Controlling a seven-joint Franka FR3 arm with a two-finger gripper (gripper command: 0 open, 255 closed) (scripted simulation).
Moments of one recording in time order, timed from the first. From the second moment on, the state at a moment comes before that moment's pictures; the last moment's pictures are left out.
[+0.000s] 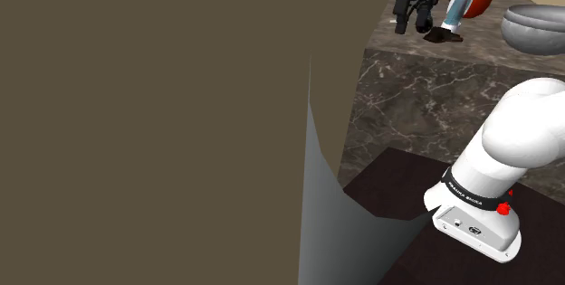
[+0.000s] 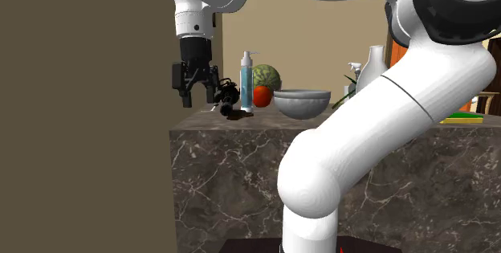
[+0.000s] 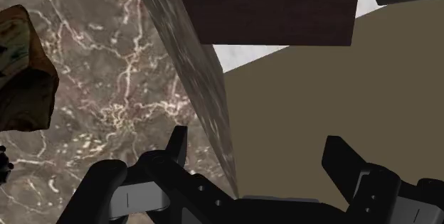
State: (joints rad) arm 0.00 -0.81 -0.07 -2.35 -0.05 1.51 0.01
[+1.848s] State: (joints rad) arm -0.11 -0.75 -0.49 -2.41 -0.26 1.68 -0.35
